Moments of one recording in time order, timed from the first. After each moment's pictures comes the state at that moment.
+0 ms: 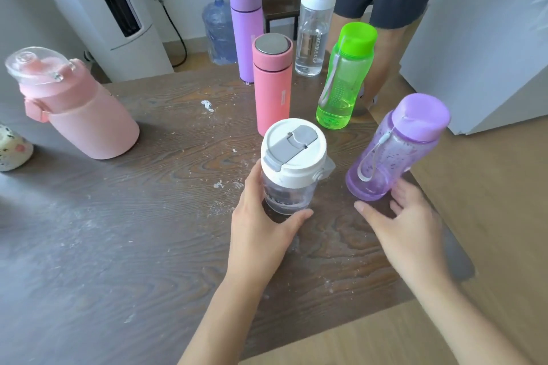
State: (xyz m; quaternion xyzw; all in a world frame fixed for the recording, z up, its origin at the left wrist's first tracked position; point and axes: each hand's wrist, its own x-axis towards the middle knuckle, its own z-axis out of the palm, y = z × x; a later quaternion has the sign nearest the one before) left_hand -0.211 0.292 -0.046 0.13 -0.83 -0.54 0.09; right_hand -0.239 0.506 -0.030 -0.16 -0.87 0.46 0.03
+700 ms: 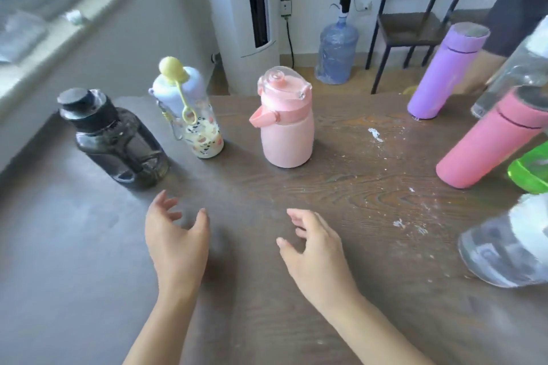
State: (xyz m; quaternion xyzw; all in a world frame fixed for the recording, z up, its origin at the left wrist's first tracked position) left_hand -0.125 -0.061 -0.043 0.46 -0.75 -0.37 0.29; right_hand -0.193 0.138 -0.034 0.17 -0.85 0.47 -0.13
